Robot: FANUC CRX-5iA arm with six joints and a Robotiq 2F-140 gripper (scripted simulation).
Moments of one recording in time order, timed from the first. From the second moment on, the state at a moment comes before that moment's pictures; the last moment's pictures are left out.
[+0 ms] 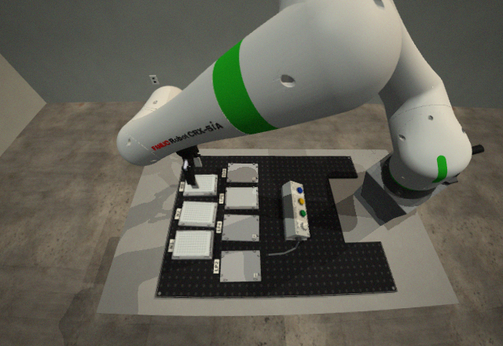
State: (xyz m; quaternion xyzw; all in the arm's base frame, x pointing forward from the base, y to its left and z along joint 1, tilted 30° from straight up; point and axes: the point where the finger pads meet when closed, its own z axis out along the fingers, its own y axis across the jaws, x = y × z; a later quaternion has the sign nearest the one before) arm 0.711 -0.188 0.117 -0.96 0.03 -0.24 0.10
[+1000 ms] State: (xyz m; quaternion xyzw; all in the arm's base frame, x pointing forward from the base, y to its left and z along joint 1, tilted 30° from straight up) arm 0.811 -0.155 0.181 -0.97 -0.02 -0.24 0.09
